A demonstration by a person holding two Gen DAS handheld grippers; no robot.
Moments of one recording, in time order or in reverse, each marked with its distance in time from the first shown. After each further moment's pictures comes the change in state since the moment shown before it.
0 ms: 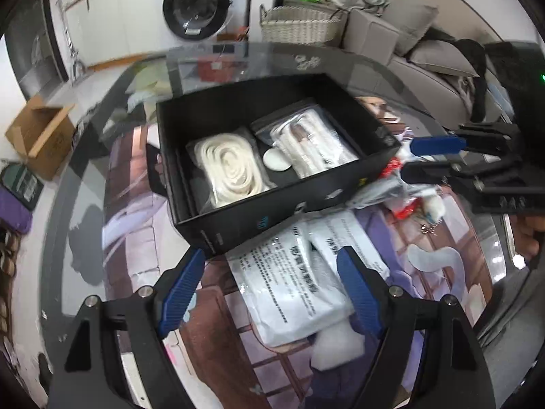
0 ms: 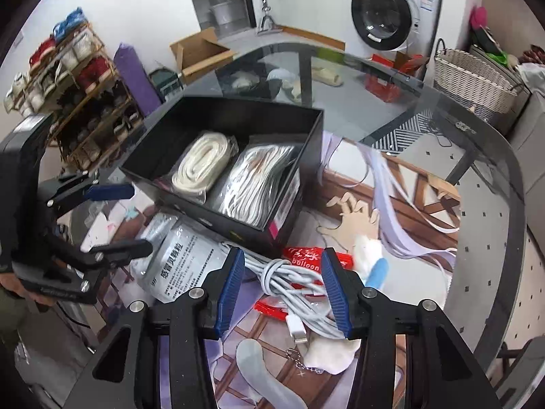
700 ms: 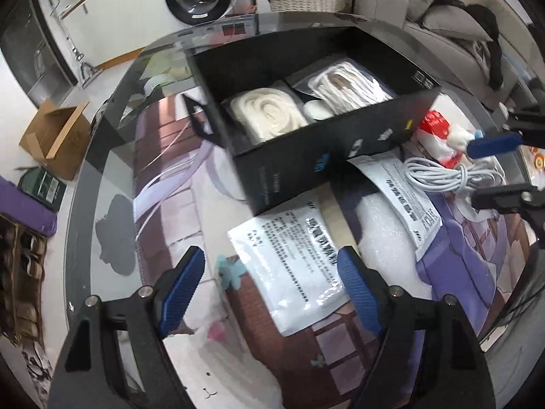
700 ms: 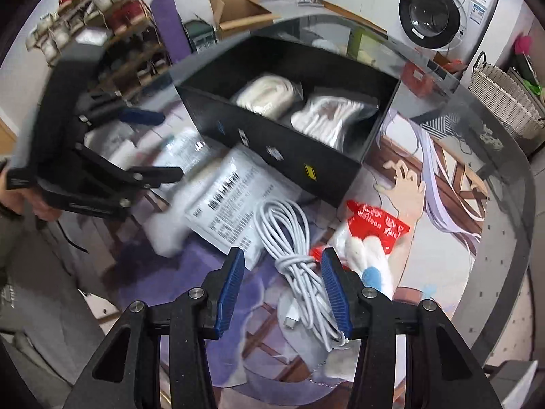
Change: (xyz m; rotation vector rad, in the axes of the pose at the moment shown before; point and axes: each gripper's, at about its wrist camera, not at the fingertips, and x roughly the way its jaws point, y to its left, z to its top) left arm 0.009 0.007 -0.022 0.106 0.087 0.128; right arm 0.006 0.051 -0.030 -0.181 0.142 0.010
